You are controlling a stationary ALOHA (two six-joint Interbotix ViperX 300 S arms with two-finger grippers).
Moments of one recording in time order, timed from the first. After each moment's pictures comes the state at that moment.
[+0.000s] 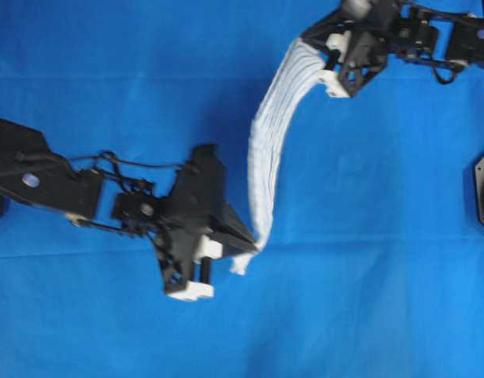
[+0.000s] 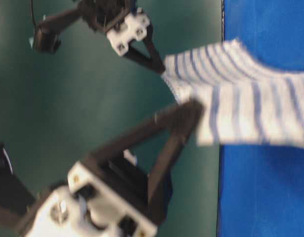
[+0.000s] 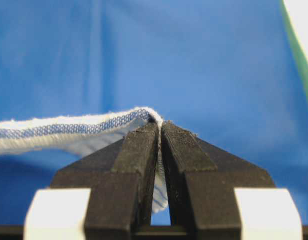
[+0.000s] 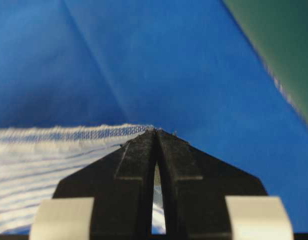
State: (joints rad) left arm -0.20 -0.01 0.48 -0.03 0.08 -0.20; right arm -0.44 -0.19 0.67 -0.37 0.11 0.38
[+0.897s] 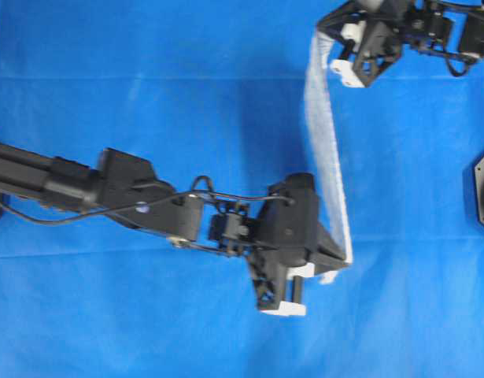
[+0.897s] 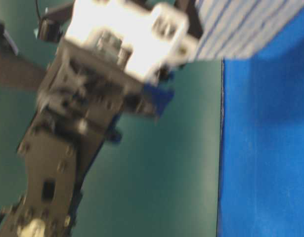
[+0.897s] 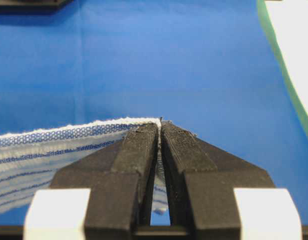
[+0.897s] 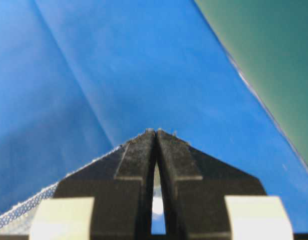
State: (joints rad) left arm -0.19 0.33 0.13 -0.02 -0.05 -0.09; right arm -0.51 -0.28 0.77 -0.42 0.13 0.39
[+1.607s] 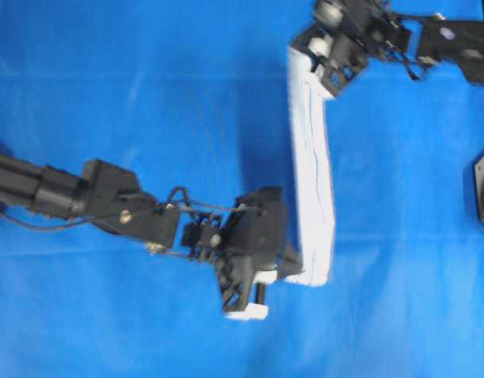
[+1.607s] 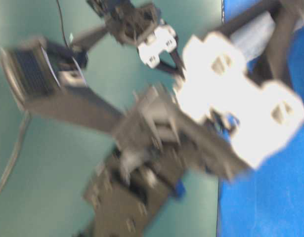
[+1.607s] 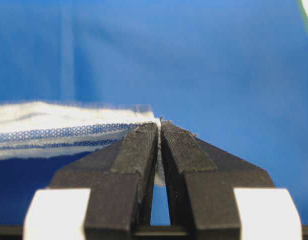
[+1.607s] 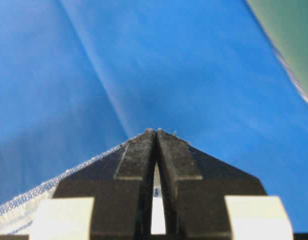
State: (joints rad) left arm -0.23 0.28 0.36 -0.03 -0.08 -0.18; right arm -0.46 -0.02 0.62 -0.42 0.07 0.40
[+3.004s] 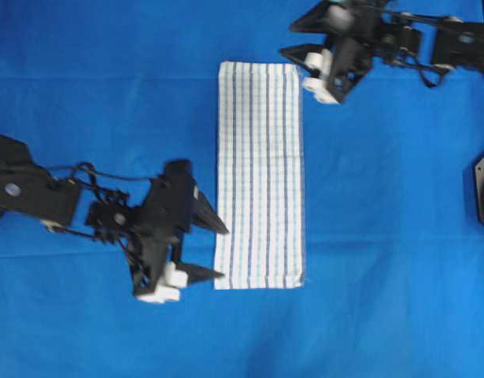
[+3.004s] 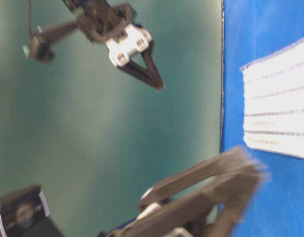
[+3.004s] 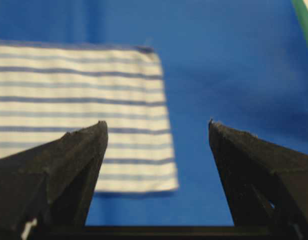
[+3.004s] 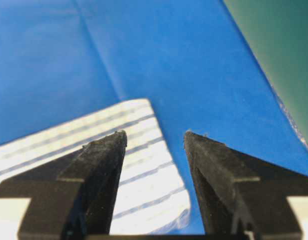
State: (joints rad) left arm -0.21 -0.09 0.68 -0.03 -0.01 -0.20; right arm -0.41 -0.22 0.70 -0.42 0.04 0.39
